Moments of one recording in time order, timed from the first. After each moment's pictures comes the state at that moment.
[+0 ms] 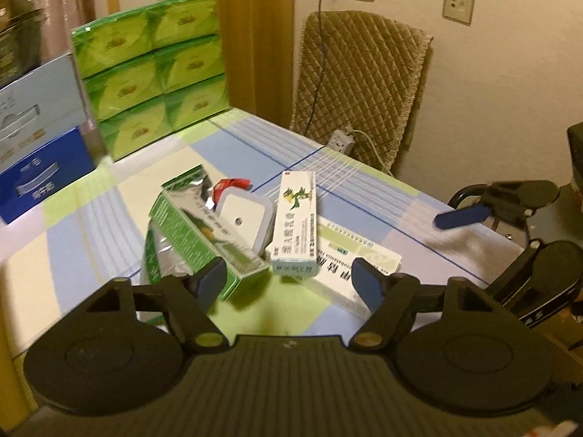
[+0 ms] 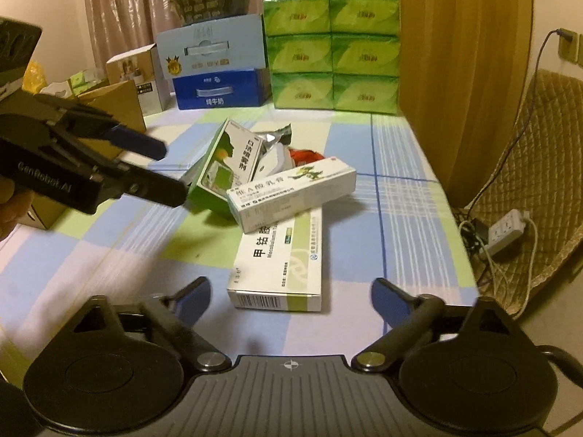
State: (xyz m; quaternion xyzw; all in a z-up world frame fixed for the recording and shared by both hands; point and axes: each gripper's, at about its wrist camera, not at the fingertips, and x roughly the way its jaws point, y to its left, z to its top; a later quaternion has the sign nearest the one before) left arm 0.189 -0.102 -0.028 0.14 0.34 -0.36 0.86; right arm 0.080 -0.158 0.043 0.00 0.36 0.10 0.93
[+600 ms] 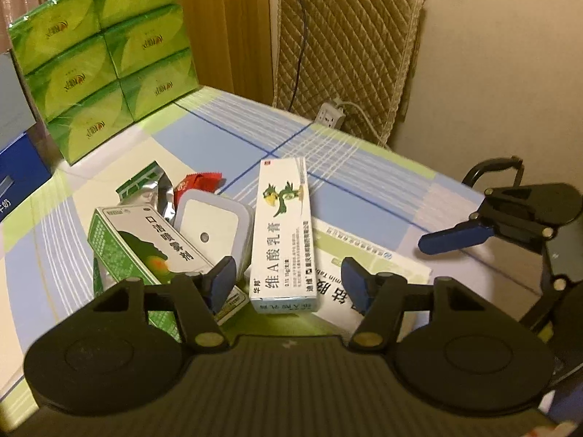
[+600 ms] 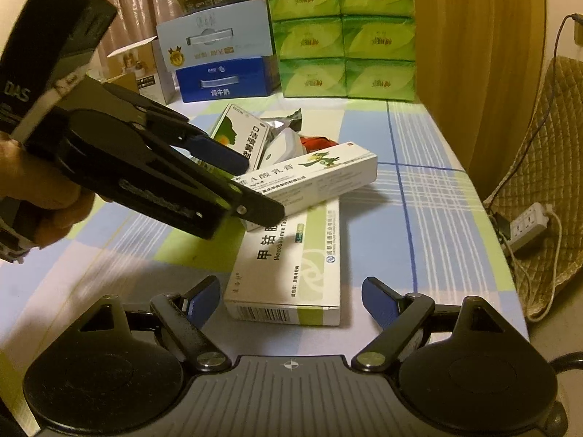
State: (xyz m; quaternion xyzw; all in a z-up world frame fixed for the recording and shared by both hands) left arm 0.232 -0.157 -0.075 0.19 0.36 -0.37 0.83; right arm 0.107 -0.154 0.018 0.01 0.36 0.11 0.92
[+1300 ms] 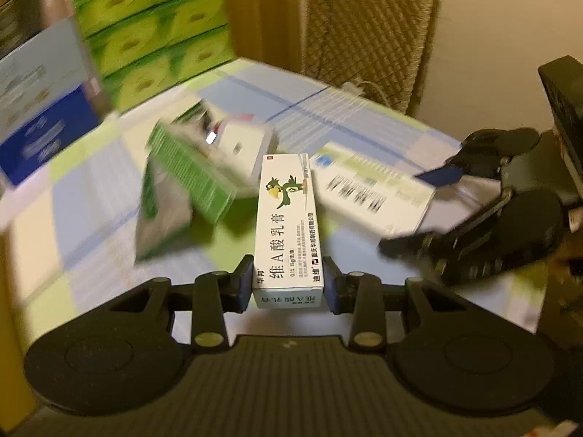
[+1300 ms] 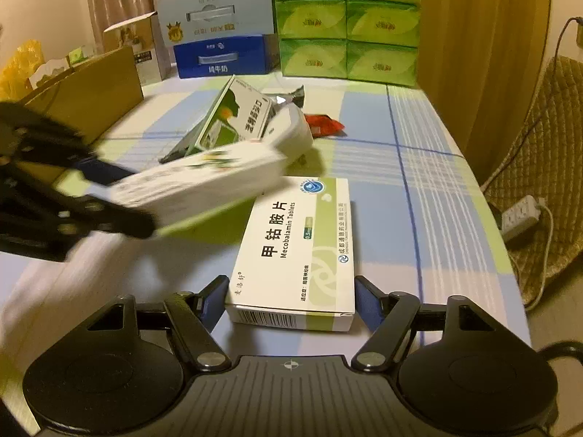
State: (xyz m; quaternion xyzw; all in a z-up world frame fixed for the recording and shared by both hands) left arm 0.159 -0.087 -0.063 0.18 0.39 -0.31 0.85; right arm 0.096 -0.143 0.012 -0.01 0.39 0.10 0.91
